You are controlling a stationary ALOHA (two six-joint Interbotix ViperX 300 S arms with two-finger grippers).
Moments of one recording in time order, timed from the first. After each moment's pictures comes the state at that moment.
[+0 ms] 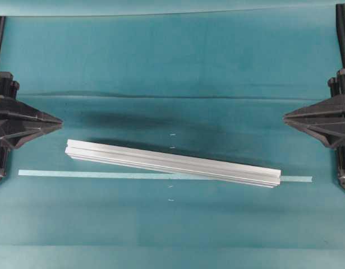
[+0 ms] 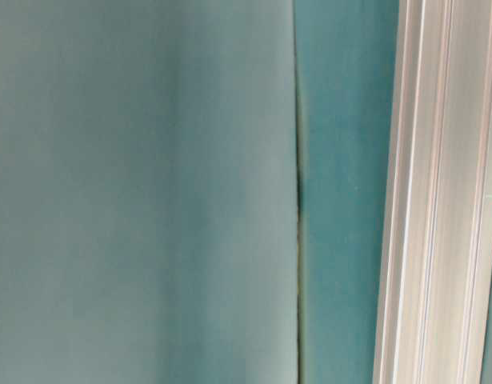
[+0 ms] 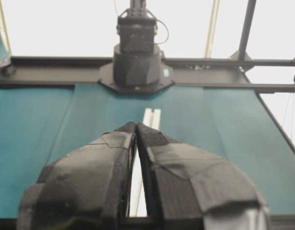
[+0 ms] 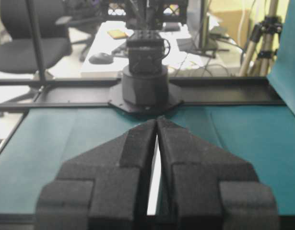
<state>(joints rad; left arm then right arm) 0.00 -0.96 1.17 0.00 -0.29 0.00 0.00 -0.96 1.17 0.00 -0.29 0.00</state>
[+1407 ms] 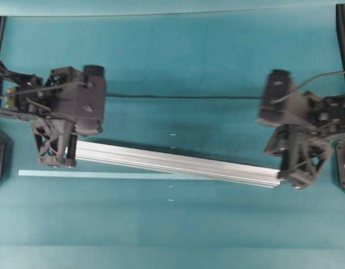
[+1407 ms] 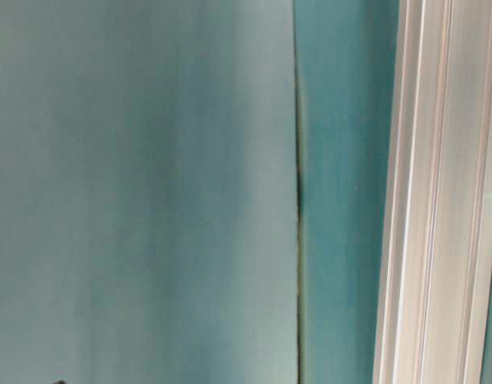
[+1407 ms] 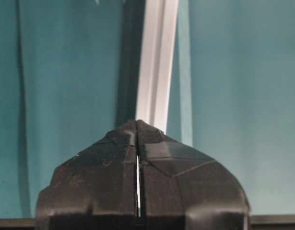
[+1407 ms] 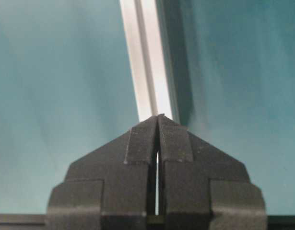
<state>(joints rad) 0.06 -0.37 0.52 0.02 0.87 0.11 0.00 -0.42 0.65 0.08 0.96 0.28</state>
